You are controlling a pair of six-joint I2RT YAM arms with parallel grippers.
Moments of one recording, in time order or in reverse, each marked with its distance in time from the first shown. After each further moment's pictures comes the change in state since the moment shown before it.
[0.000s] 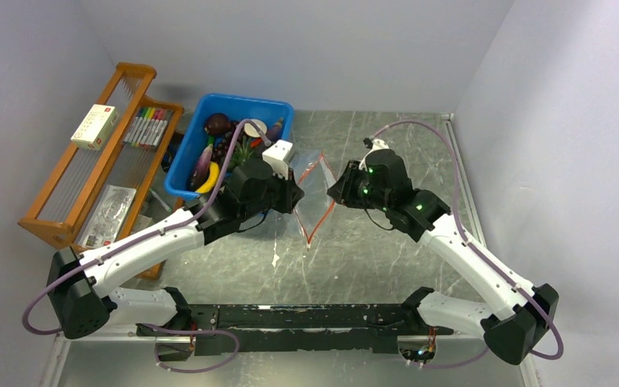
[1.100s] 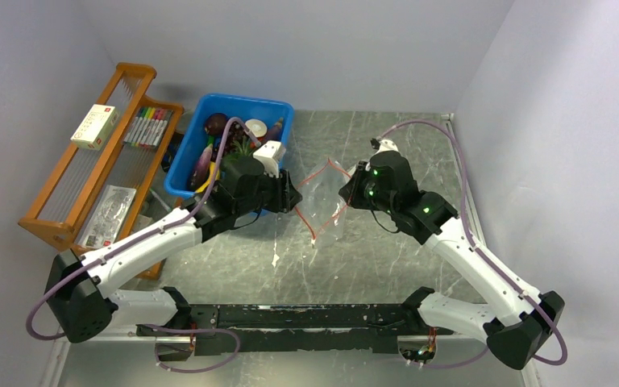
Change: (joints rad) left arm 0.101 0.002 -0.068 0.004 0.090 -0.082; right arm 0.000 -0.039 0.006 -0.056 0.088 -0.026
